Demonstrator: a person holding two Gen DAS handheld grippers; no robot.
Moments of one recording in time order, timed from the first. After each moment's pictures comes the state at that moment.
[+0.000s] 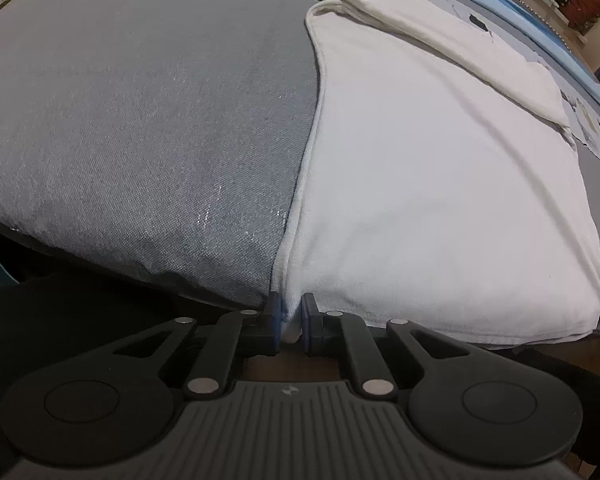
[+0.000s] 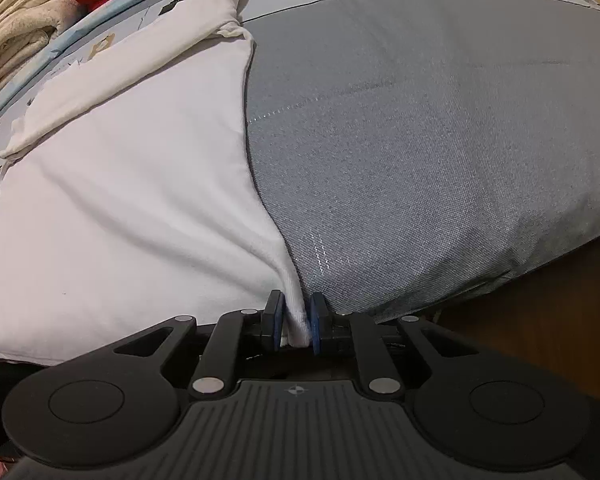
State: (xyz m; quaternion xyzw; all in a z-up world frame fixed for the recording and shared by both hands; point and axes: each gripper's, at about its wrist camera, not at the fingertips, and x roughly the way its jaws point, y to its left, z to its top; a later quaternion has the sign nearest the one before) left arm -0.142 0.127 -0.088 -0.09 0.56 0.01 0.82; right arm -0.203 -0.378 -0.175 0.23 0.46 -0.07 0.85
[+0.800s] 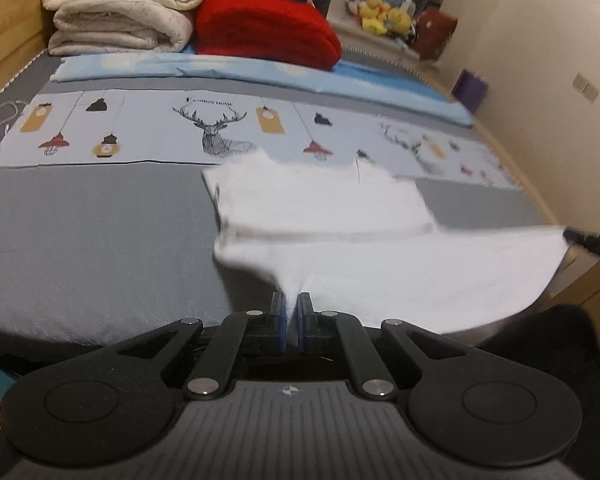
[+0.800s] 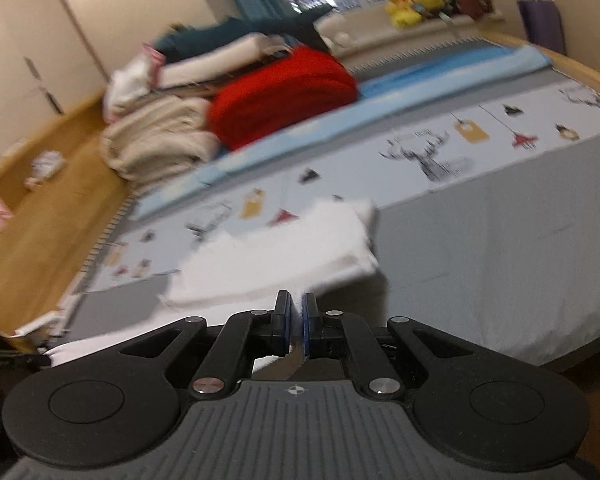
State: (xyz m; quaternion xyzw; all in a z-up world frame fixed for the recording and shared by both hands) left arm -0.247 0.157 0.136 -0.05 0.43 -0.16 0.89; right arm -0.340 -0.425 0.016 0.26 0.24 0.07 0.93
